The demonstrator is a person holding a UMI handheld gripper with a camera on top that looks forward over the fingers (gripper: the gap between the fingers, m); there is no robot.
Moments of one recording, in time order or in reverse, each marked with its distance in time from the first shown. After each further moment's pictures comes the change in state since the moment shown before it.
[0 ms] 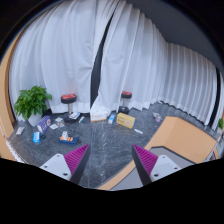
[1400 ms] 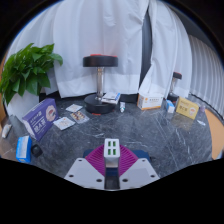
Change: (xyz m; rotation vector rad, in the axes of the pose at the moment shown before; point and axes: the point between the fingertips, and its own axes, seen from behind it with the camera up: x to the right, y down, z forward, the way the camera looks) arm -0.358 0.098 0.410 -0.048 -0.100 0.010
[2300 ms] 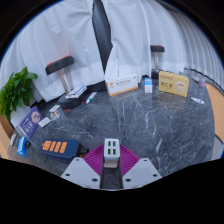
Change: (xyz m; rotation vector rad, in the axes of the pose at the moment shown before) arm 0.176 0.043 -0.001 -0.125 -0.132 0.183
